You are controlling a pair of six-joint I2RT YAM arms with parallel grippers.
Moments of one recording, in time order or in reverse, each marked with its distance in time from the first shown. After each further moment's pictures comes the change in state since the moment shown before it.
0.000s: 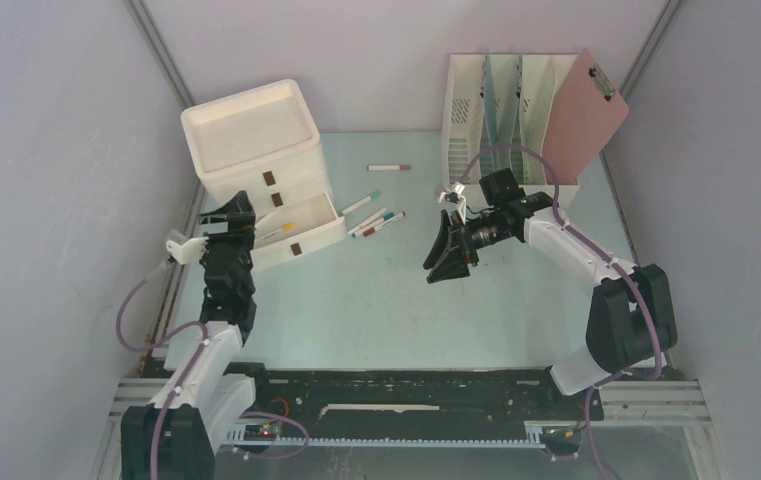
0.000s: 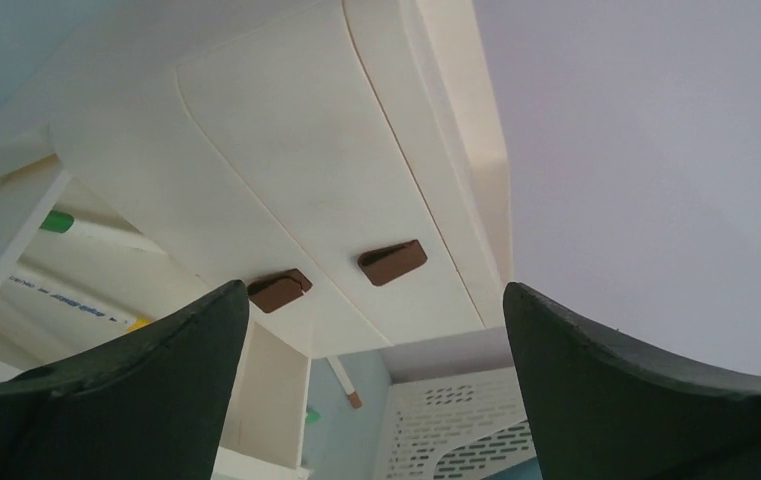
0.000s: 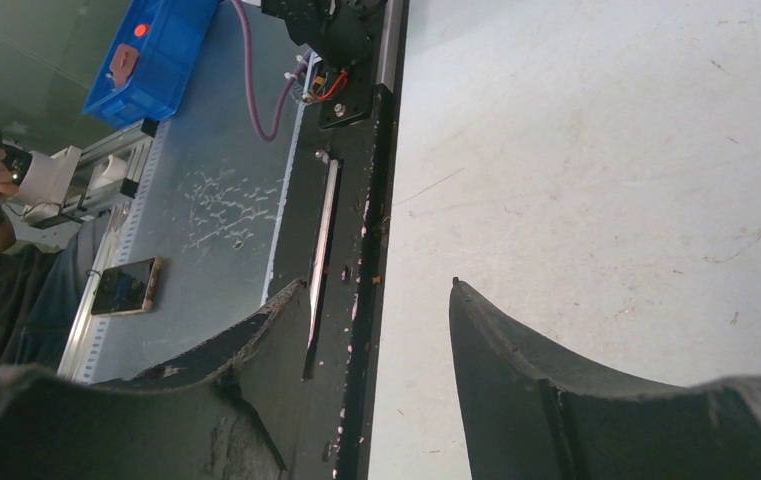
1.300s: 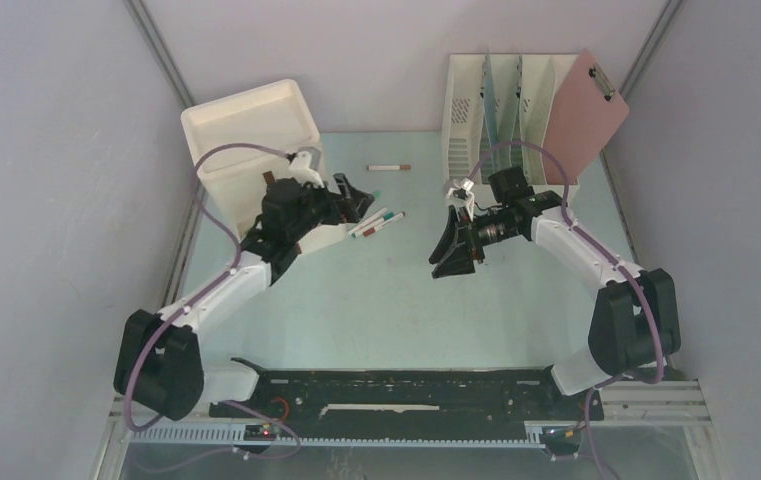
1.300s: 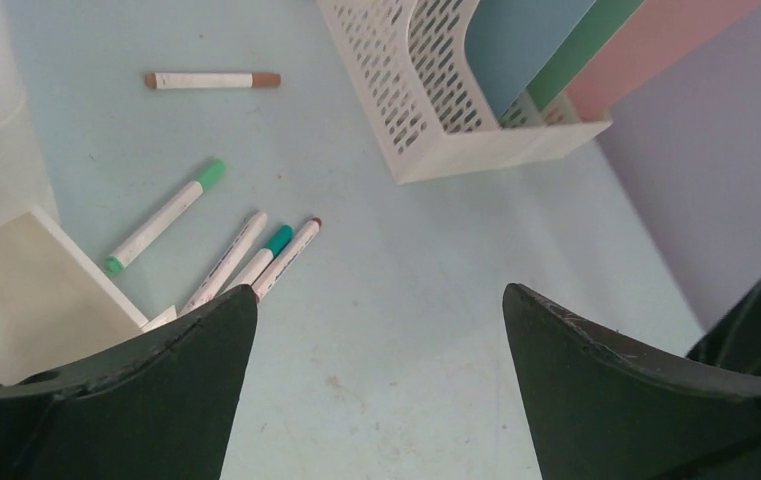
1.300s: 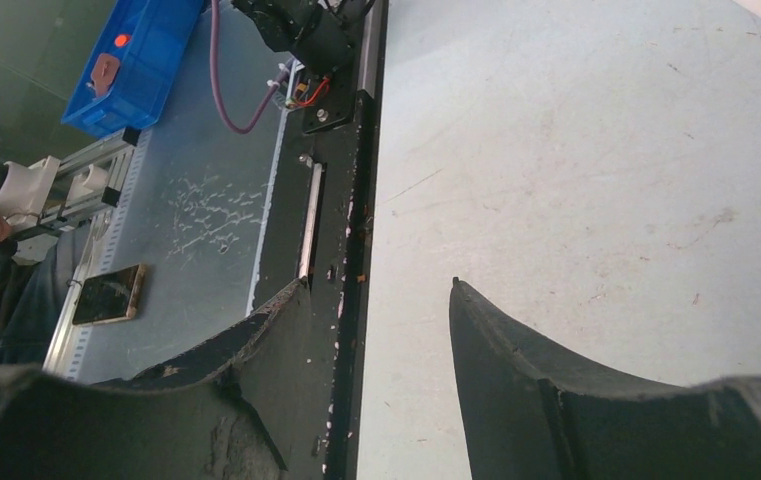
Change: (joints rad) left arm -0.349 0.372 0.441 -0.248 0.653 0.702; right arm -0.046 -0.021 0.000 -0.011 0.002 -0.019
